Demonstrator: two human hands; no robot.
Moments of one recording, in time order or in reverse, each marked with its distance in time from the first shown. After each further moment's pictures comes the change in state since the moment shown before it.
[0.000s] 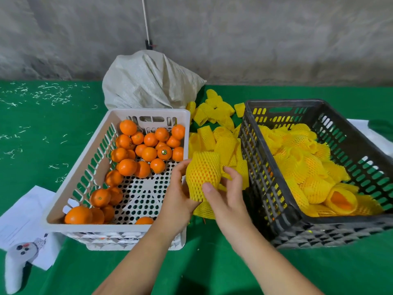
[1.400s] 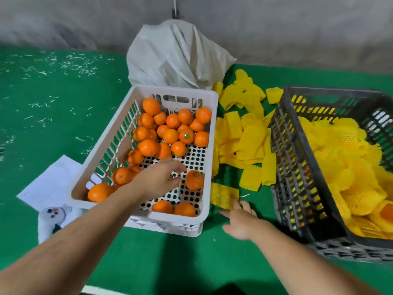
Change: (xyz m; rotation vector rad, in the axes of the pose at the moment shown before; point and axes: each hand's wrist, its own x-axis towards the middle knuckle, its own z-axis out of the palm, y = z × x) left_hand 0.036 -0.004 -0.130 1.052 -0.421 -0.303; right_hand 0.081 0.168 -0.019 -1.343 -0.757 0.355
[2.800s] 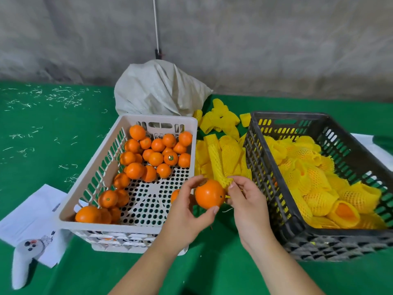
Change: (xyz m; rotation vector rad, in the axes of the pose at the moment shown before) left_hand -0.043 0.124 0.063 -0.975 0.375 0.217; right_hand -0.153 -0.054 -0.083 1.426 1.007 -0.286
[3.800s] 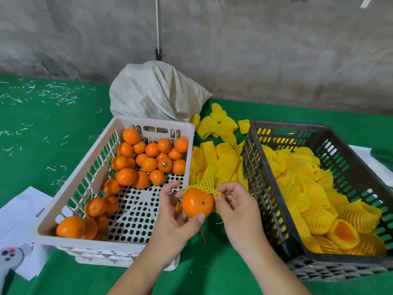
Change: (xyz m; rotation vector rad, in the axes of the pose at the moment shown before) left_hand 0.014 -0.010 0.000 -0.335 0.118 -0.091; right_hand 0.028 -0.002 0.001 -0.216 -0.192 -0.141
